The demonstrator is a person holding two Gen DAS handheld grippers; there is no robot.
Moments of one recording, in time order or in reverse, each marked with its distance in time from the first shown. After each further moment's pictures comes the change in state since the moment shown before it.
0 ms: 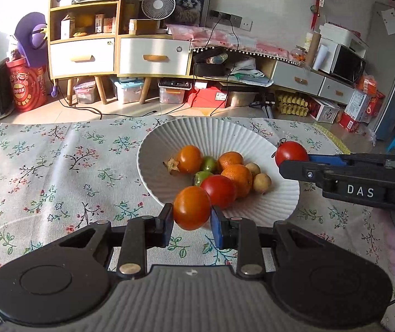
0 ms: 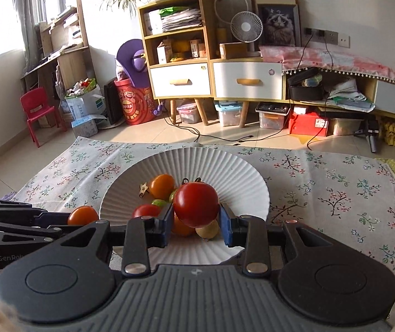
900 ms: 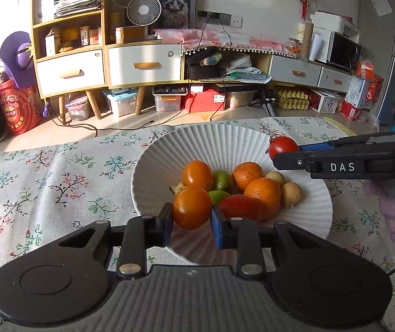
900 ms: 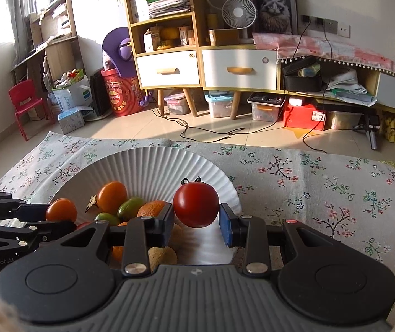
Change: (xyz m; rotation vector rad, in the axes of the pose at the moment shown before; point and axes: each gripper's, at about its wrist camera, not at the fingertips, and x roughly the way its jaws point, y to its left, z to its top) left arm 0.034 0.002 0.009 0.101 -0.028 0.012; right arm 0.047 -0.031 0.010 0.001 0.043 0.000
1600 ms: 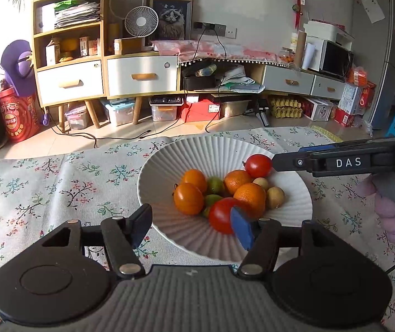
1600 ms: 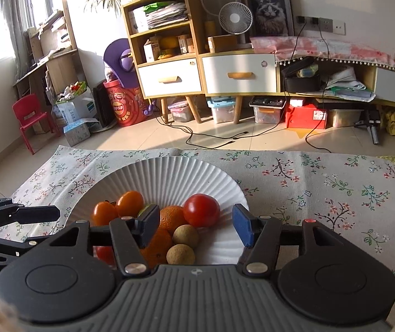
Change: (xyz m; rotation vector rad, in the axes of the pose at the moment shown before) left arm -0.033 0.001 0.001 0.001 -0.032 -0.017; right arm -0.029 0.004 0.003 0.062 -0.033 0.011
